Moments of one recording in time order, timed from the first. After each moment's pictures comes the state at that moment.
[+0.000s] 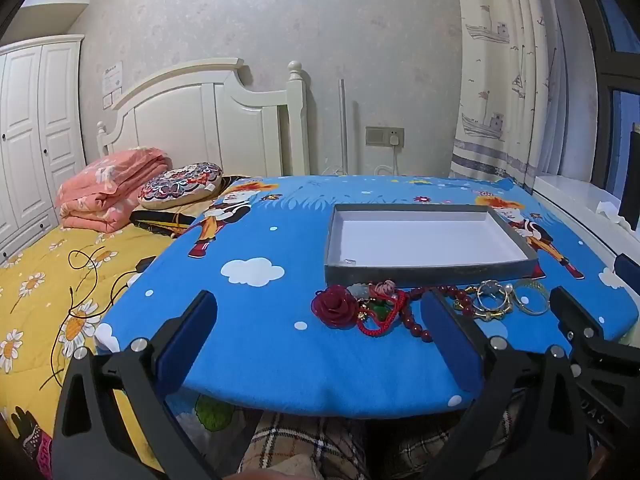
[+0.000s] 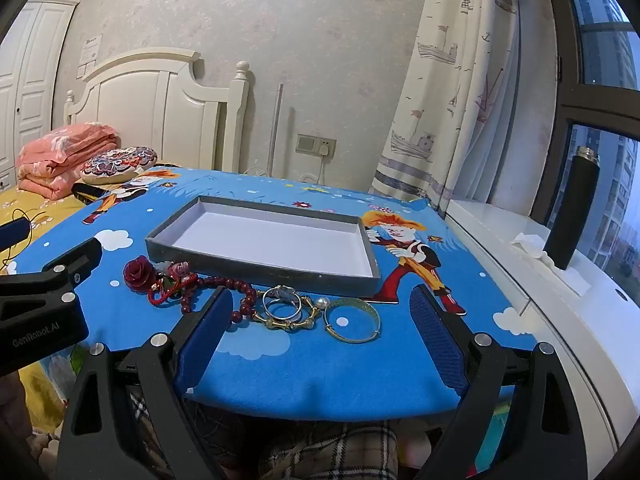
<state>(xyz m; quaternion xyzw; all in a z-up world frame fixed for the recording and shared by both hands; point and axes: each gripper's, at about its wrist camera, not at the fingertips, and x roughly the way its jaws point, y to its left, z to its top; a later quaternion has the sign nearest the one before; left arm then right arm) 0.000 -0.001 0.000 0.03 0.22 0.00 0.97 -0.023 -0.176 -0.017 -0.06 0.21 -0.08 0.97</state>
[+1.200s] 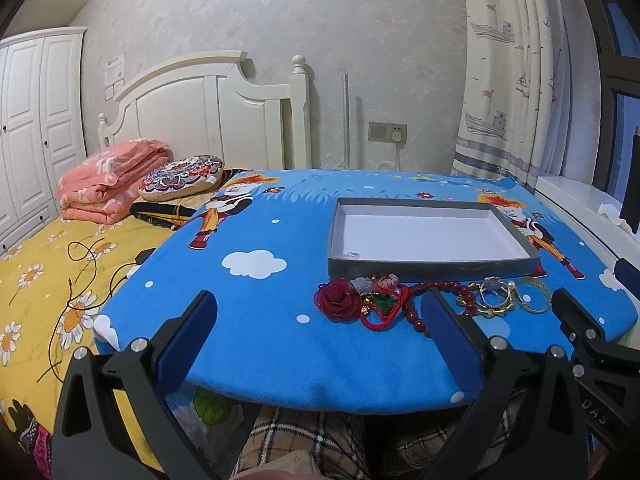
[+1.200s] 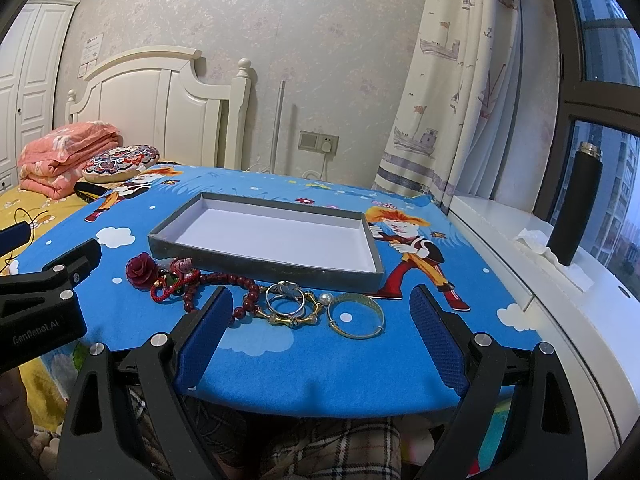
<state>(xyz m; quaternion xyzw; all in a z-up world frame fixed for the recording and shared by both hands) -0.003 0.003 -0.008 0.02 0.23 0.00 0.97 -0.024 -0.176 -0.019 -0.06 0.21 -0.08 0.97</state>
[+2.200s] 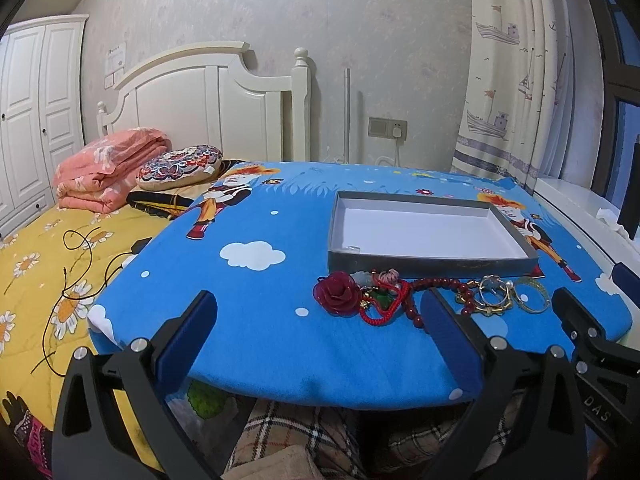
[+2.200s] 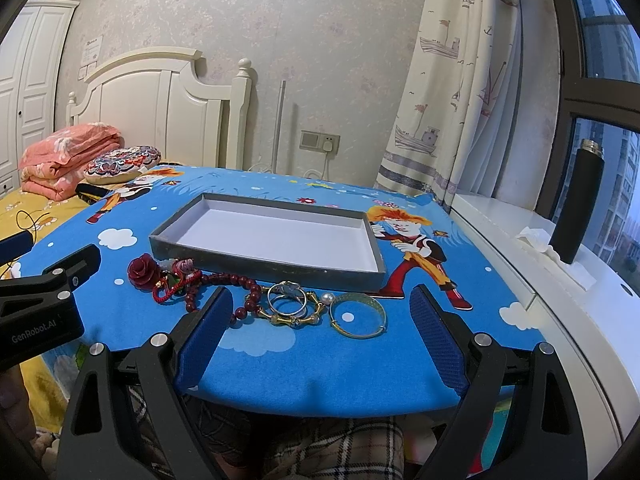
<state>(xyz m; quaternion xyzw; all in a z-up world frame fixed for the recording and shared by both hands) 0.002 0.010 -0.006 0.00 0.25 -0.01 0.97 -0.023 -0.177 -0.020 -0.06 0.22 -0.08 0.97</state>
